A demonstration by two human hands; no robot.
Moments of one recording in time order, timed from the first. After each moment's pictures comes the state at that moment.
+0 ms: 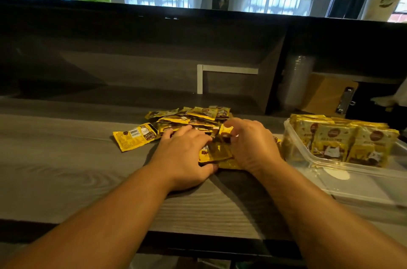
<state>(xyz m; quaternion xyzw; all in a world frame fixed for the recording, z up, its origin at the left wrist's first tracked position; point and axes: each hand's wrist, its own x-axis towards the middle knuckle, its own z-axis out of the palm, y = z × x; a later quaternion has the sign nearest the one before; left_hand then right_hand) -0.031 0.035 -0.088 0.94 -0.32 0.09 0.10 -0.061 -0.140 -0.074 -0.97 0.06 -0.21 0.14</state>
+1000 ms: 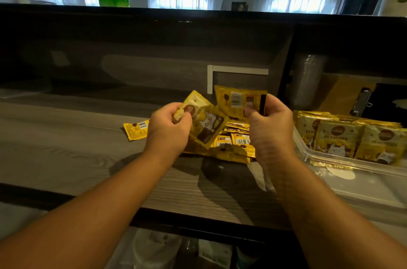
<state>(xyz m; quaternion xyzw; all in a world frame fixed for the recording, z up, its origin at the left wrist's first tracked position) -0.047 0.028 -0.082 0.73 -0.11 0.19 0.65 -0.092 -0.137 -0.056 -0.69 0.04 -0.34 0.64</state>
